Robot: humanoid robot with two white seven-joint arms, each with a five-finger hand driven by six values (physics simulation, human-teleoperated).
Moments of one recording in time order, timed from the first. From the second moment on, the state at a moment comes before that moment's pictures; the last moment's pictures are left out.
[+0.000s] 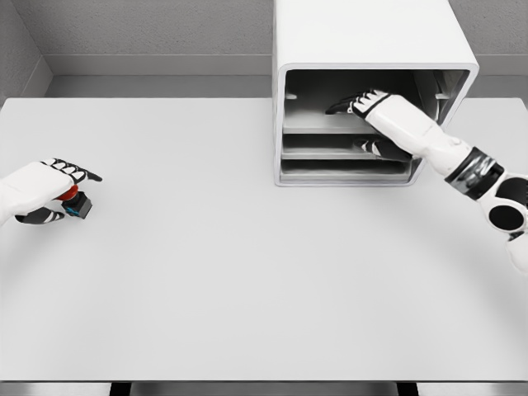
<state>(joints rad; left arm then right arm) -0.15 0.55 0.17 -1.51 -0.86 -0.61 -0.61 -0.52 -0.59 0.47 -1.33 0.47 -0.61 0.04</state>
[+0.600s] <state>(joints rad) -0.15 0.55 0.17 -1.52 -0.86 -0.61 -0.61 -0.50 -0.62 0.50 -1.33 0.48 -0.61 0.04</state>
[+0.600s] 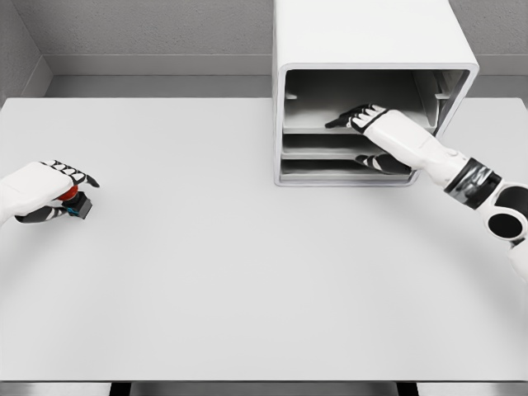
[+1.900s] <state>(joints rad) -0.15 0.55 0.17 -1.54 -0.82 -0.61 -0.61 -0.34 -0.80 0.46 -1.57 0.46 -0.61 0.04</state>
